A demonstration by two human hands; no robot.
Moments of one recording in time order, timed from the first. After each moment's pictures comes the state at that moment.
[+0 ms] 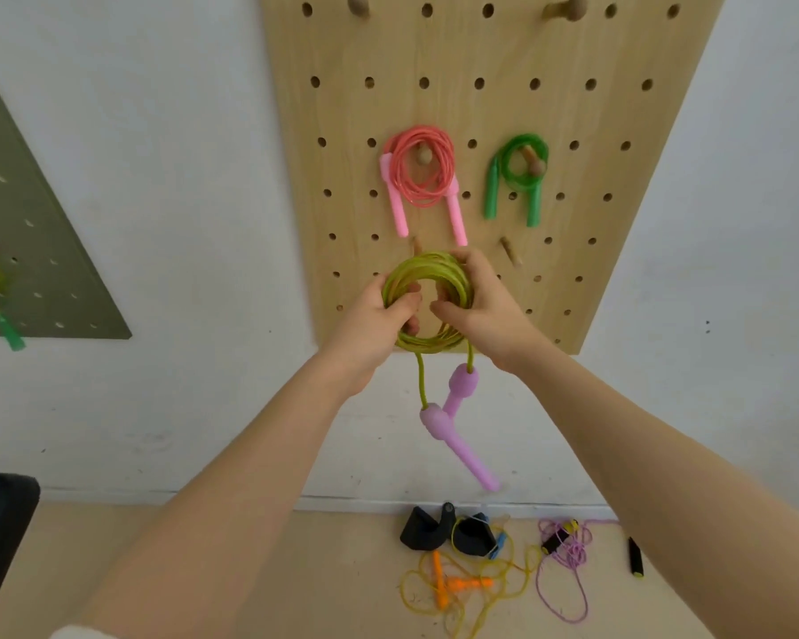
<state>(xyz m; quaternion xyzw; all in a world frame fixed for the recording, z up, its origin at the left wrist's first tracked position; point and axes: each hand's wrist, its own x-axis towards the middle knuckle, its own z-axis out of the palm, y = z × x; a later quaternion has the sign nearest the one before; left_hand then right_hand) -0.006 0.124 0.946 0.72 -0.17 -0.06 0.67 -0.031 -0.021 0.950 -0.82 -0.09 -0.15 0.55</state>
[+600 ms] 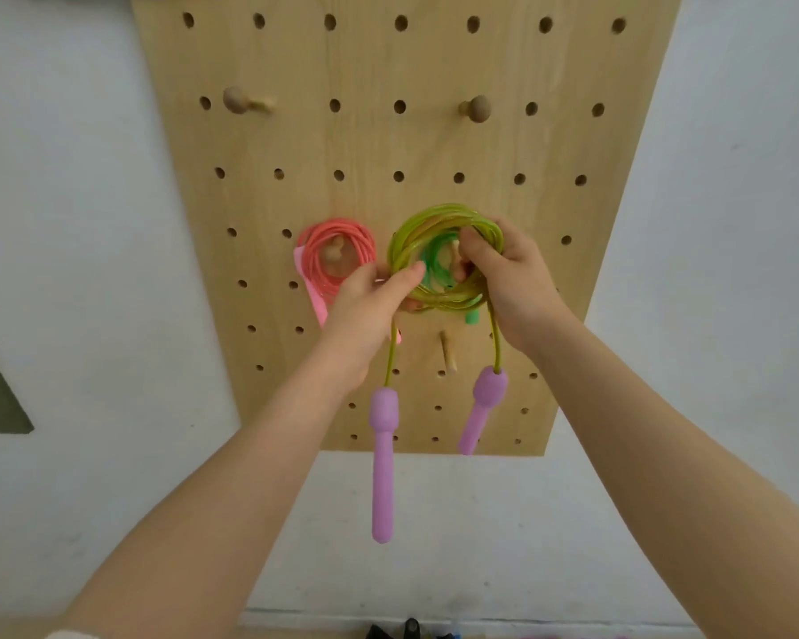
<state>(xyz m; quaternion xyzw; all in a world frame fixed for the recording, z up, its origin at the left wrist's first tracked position) 0.087 -0.022 1.020 0.70 -0.18 0.04 0.69 0.061 -0.168 1.047 -0.72 -0.10 -0.26 0.64</state>
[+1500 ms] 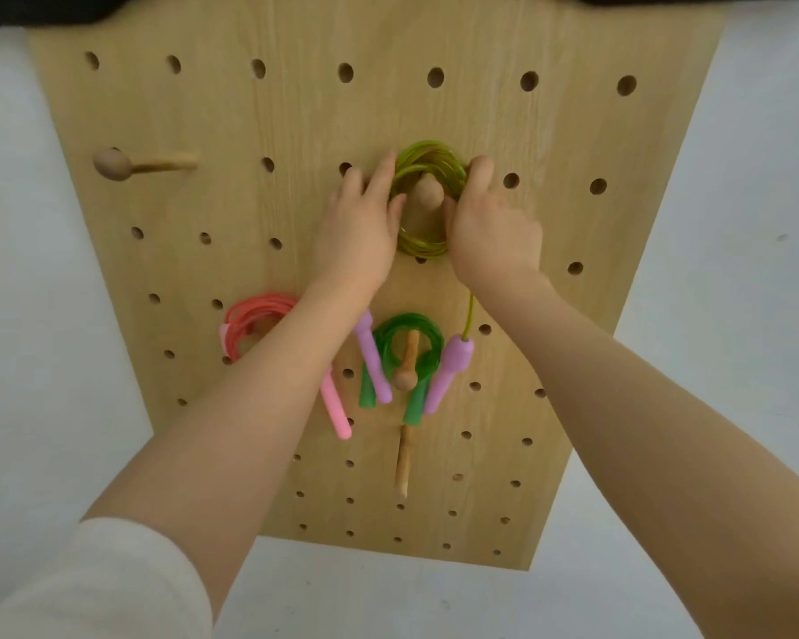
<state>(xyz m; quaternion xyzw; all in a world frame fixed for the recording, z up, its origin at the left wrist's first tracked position) 0.245 -0.121 1.125 0.83 -0.18 0.43 0.30 0.204 -0.246 1.141 -0.91 0.04 -0.42 0.08</state>
